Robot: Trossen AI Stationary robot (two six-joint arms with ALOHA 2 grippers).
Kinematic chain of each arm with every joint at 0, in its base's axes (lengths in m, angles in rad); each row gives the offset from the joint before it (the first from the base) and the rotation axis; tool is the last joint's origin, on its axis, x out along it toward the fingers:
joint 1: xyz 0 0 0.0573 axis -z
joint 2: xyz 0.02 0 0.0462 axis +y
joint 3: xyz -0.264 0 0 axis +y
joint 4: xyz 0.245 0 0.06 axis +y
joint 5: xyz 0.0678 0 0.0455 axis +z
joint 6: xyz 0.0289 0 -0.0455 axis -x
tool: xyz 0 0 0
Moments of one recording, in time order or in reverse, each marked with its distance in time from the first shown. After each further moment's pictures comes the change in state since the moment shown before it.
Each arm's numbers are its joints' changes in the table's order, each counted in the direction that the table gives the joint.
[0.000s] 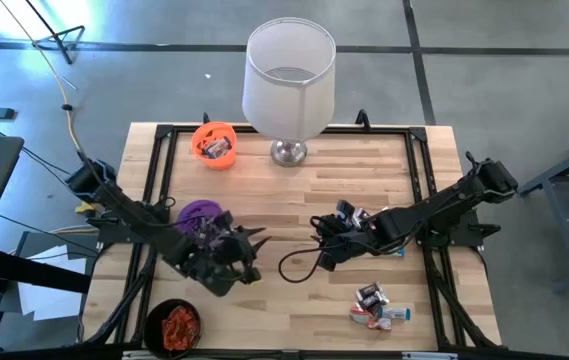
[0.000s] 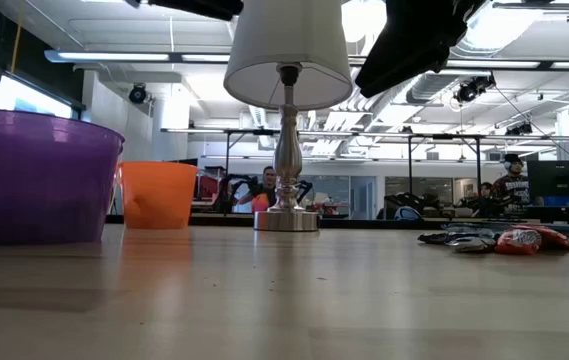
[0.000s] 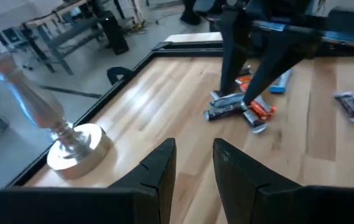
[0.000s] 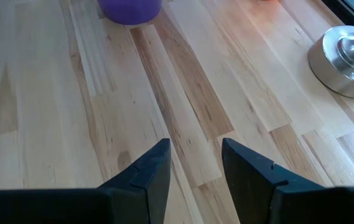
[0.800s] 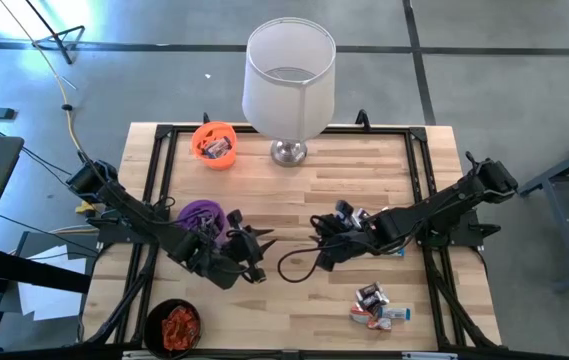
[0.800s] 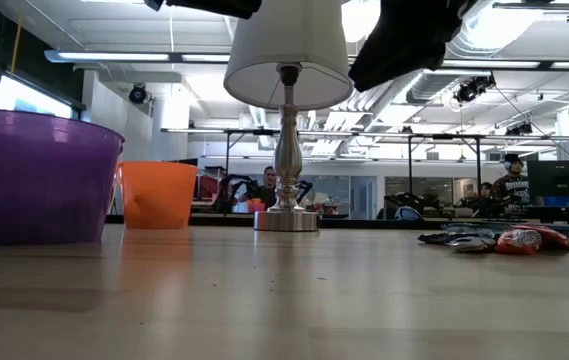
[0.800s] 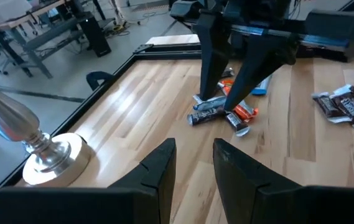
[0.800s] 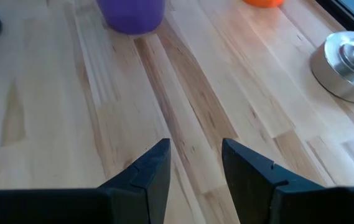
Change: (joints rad) left arm -0.041 0.008 0.000 -0.097 -0.105 -0.101; right arm 0.000 0.000 0.000 -0.042 -0.006 0.000
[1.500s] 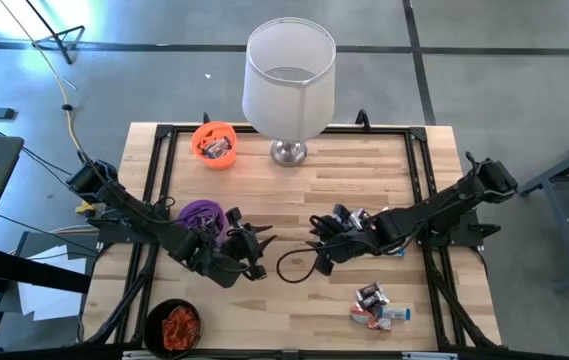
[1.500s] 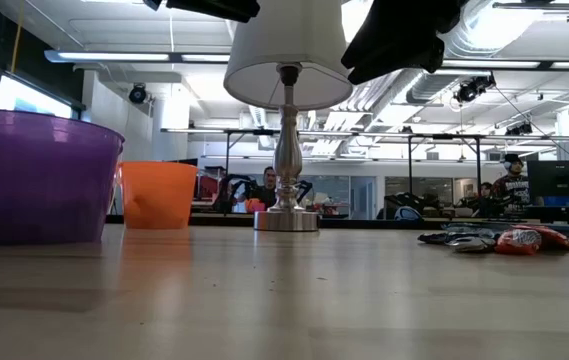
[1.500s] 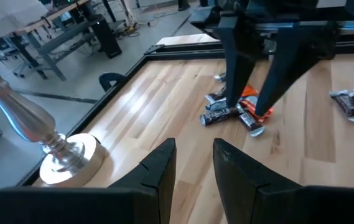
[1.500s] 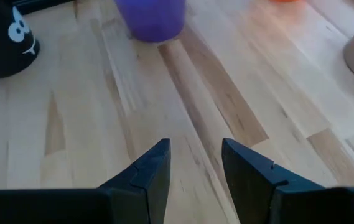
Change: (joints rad) left arm -0.008 -0.001 0.000 0.016 0.037 -0.015; right arm 0.000 0.004 0.000 -0.060 0.061 -0.065
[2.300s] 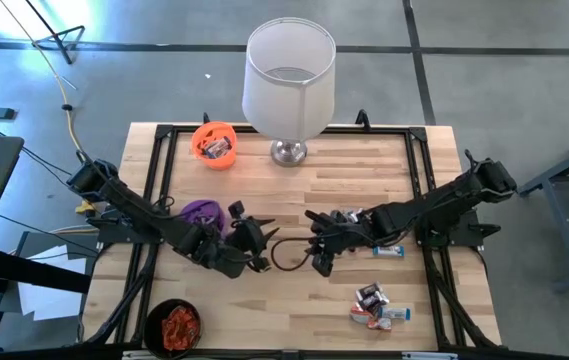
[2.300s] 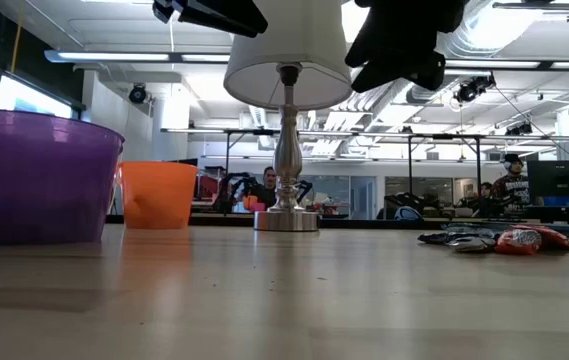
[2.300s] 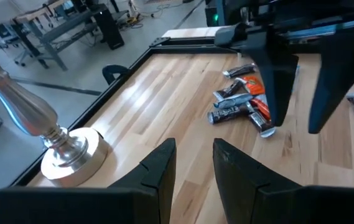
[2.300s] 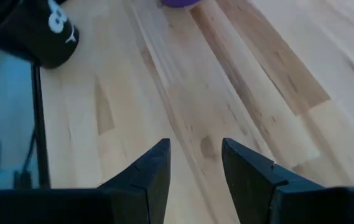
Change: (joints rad) left arm -0.062 0.000 0.000 0.004 -0.044 0.009; right arm 0.057 0.003 0.000 -0.007 0.280 -0.111
